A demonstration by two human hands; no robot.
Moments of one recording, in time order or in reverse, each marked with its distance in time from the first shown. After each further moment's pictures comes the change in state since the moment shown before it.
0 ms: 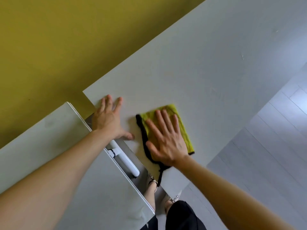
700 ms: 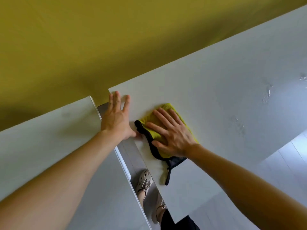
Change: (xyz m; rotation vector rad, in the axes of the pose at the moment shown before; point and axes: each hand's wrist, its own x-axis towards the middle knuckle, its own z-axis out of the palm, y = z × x) left_hand 0.013 -0.044 0.001 -0.246 0.061 -0.067; right_hand 0.106 0.011 -0.022 -0.118 -0.101 -0.491
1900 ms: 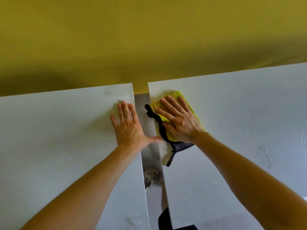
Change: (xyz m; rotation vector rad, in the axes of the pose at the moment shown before) left_hand -0.055 -0.031 0.068 -0.212 0.067 -0.401; right_hand 0.097 -0.010 -0.007 -0.090 0.016 -0.299
